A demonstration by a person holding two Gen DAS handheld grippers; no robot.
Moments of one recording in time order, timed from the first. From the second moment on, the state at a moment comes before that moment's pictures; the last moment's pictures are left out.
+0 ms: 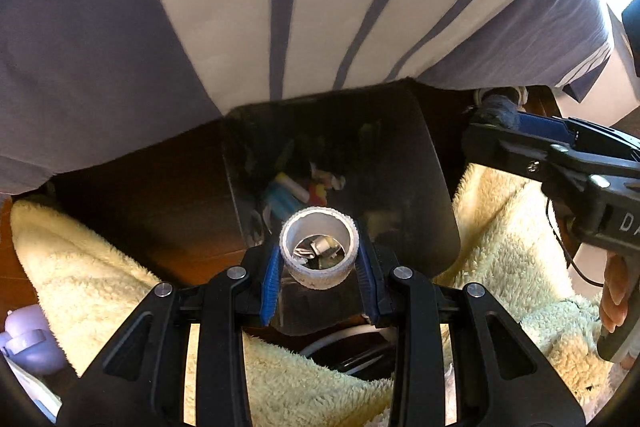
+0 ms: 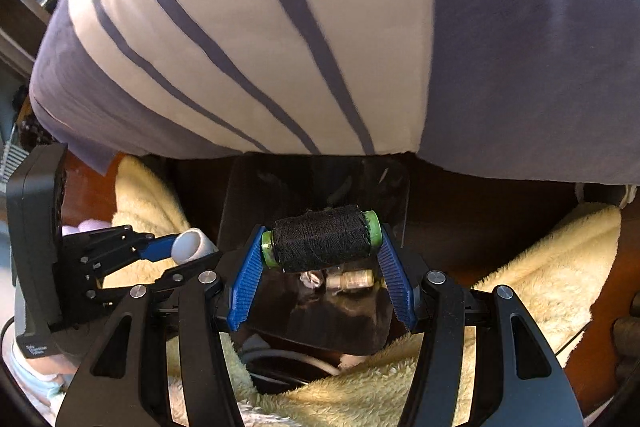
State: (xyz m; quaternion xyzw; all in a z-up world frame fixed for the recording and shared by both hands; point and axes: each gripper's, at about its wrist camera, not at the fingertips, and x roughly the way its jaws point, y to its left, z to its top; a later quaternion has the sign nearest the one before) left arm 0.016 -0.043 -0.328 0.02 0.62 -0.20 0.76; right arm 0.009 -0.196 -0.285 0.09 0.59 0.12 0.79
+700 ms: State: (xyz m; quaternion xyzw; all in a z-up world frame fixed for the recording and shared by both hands) left arm 0.014 -0.030 -0.303 0.01 0.59 -0.18 0.78; right arm 0.011 -0.210 -0.272 0.09 0.58 0.09 0.81
